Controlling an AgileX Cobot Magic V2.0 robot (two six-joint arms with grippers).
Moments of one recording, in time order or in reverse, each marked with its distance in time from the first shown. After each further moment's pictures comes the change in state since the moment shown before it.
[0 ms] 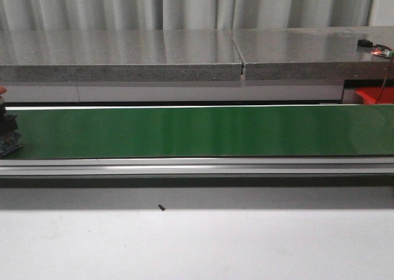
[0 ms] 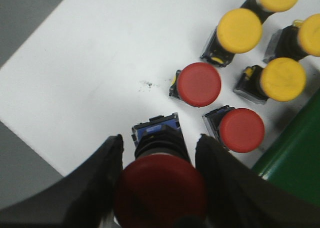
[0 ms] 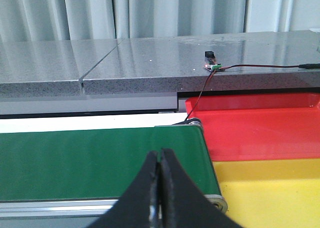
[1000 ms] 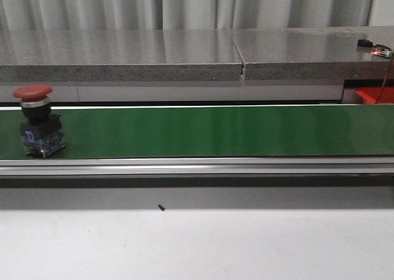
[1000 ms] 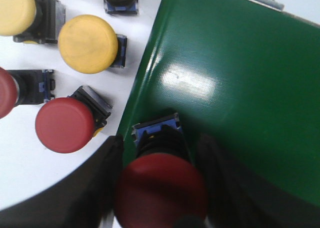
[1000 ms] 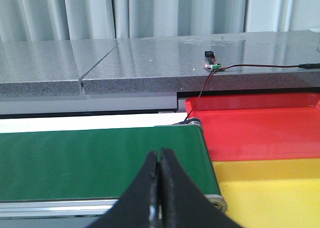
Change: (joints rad) left arm -0.341 0.186 -0.093 -0.002 0.089 0.014; right arm 0.000 0.000 0.000 0.000 0.000 0.000
